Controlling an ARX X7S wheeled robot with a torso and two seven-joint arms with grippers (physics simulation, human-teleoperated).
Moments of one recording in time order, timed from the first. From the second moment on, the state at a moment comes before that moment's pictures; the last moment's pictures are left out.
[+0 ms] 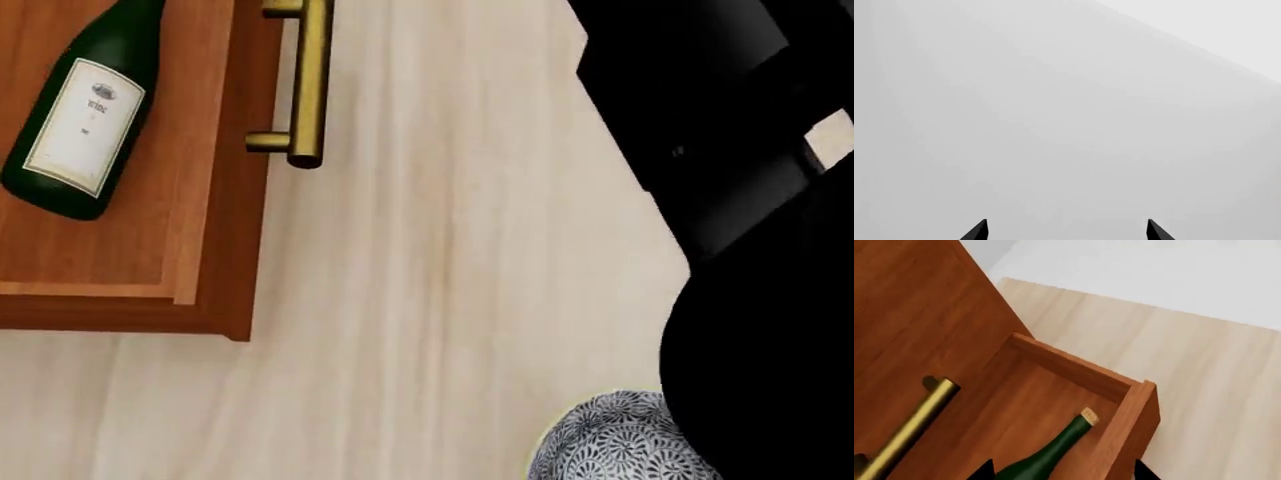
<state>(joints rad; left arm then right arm) -0.79 -0.57 -0.58 0.26 -0.10 -0.12 -0.82 2.14 0.00 -1.53 1.12 1.78 0.70 -0.20</state>
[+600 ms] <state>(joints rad) -0.79 -0.57 -0.57 0.27 -0.10 -0.14 -0.82 2.35 0.00 -0.70 0.94 0.85 1.03 -0.25</state>
